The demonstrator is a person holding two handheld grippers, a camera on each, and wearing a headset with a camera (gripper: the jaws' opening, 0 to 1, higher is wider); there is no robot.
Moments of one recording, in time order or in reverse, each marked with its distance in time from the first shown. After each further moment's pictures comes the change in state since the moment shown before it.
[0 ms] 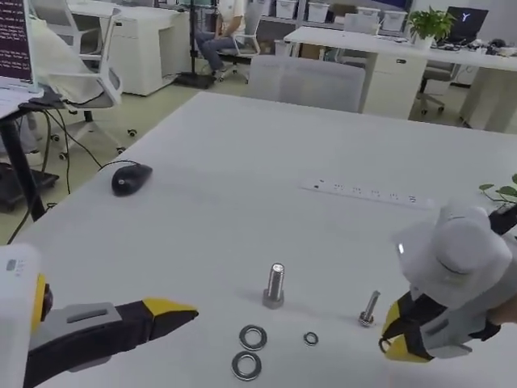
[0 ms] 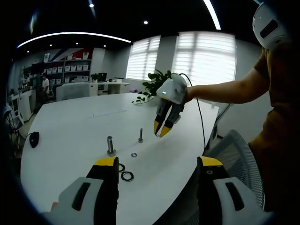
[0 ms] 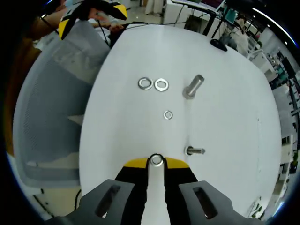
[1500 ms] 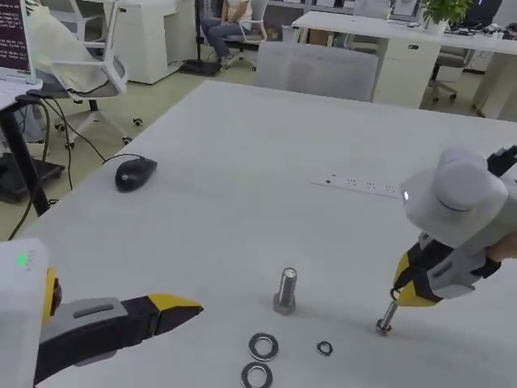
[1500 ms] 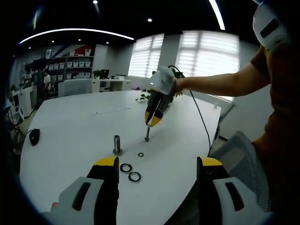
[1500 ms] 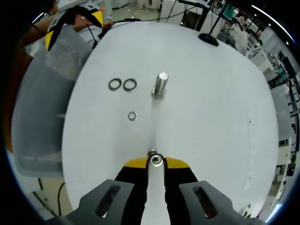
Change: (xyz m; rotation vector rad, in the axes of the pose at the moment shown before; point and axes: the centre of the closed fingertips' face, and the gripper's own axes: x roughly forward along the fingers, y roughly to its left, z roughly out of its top) left arm 0.004 0.025 0.000 -0.032 0.016 0.005; right arm 0.009 -0.072 0.009 -0.010 0.047 0.000
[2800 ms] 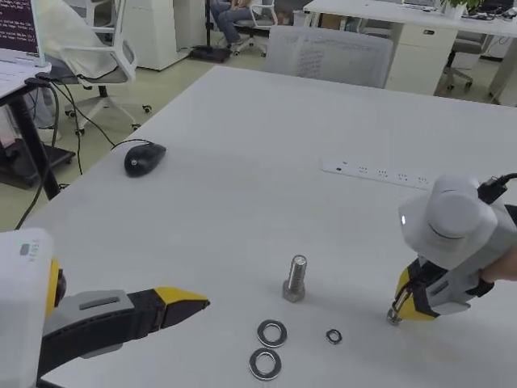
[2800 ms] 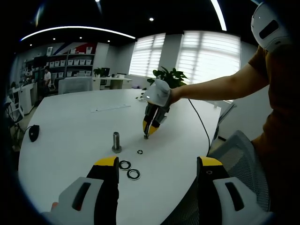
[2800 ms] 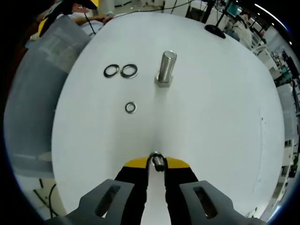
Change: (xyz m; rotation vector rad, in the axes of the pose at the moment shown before) left arm 0.000 -0.002 -0.007 -0.017 0.008 -0.001; right arm 0.052 0.006 -0.012 0.006 0.020 0.030
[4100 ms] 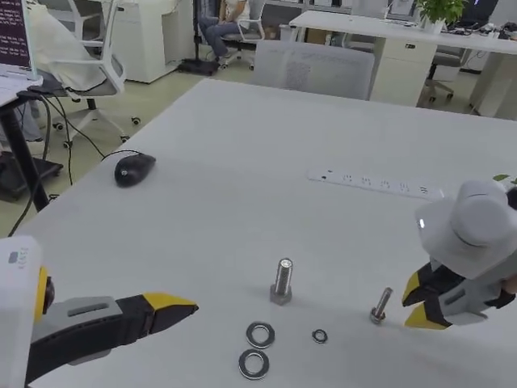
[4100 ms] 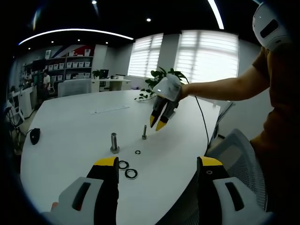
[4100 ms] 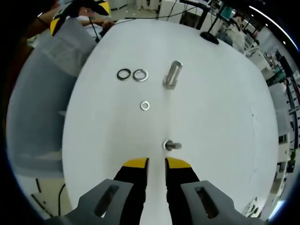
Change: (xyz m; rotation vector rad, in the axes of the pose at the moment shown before) left arm -0.006 -0.013 0.001 0.029 0.000 0.004; right arm -0.046 0.034 -0.006 0.009 -0.045 -0.062
